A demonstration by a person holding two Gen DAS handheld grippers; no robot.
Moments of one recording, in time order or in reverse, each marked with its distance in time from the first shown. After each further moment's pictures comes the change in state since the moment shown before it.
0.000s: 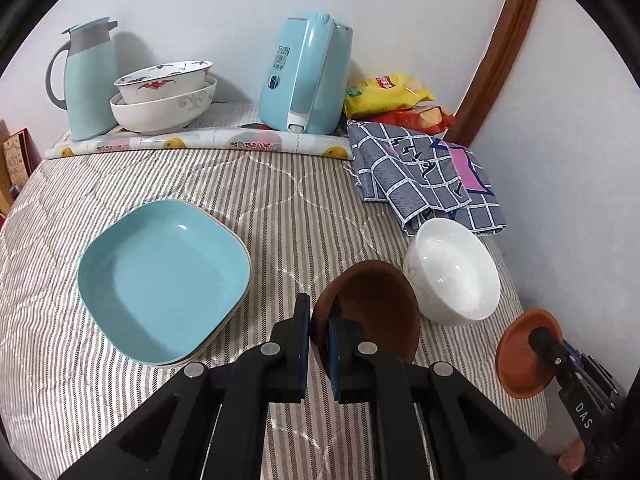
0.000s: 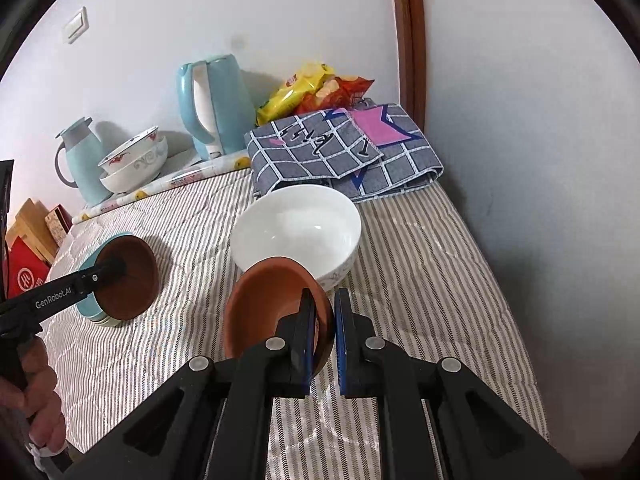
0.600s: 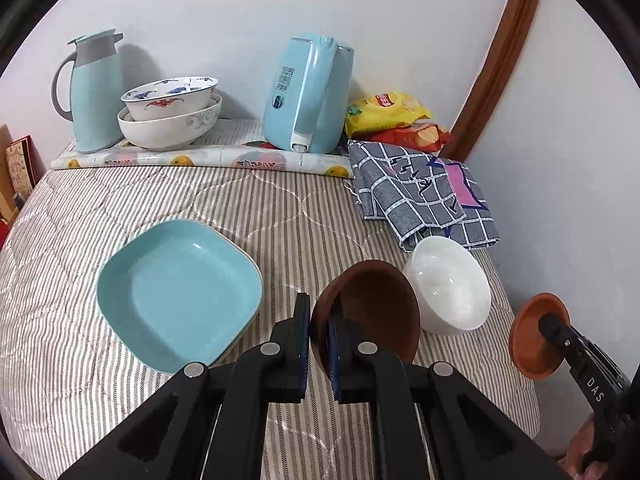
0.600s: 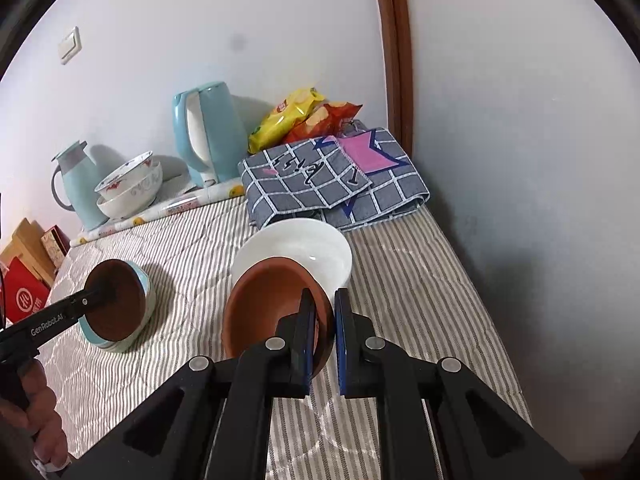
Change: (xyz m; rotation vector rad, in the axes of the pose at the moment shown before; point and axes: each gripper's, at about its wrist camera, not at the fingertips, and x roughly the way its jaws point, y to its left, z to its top) left arm -0.020 0.009 0.011 -0.004 -0.035 -0.010; right arm -0.020 0.000 0.017 0.037 -0.056 -0.026
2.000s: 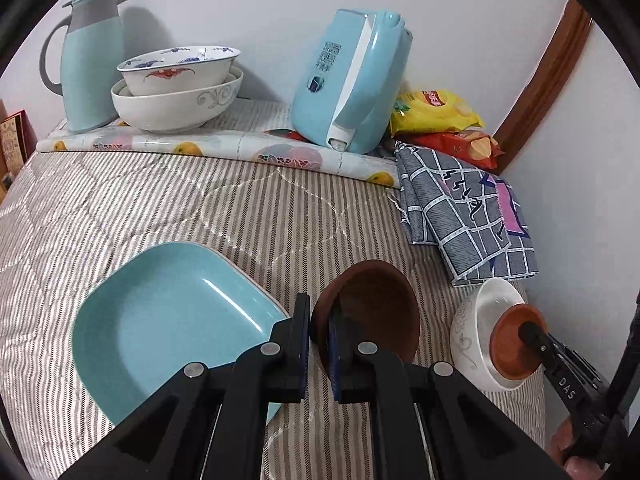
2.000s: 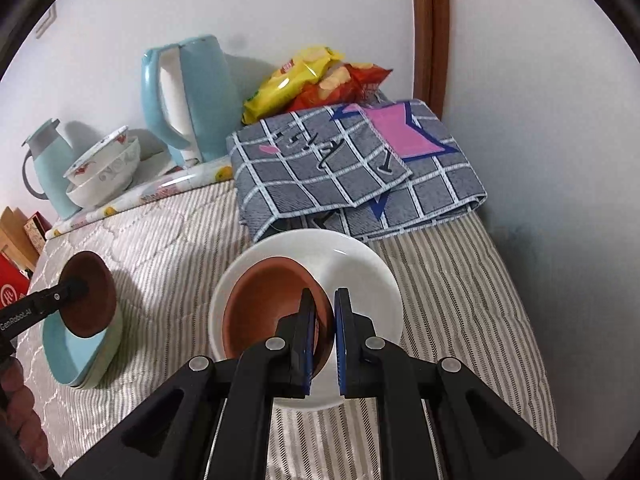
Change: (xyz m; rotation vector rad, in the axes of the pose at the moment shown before) left arm 0.073 0.037 0.037 -0.078 0.068 0.006; right arm 0.108 0.024 0.031 -0.032 0.118 -0.018
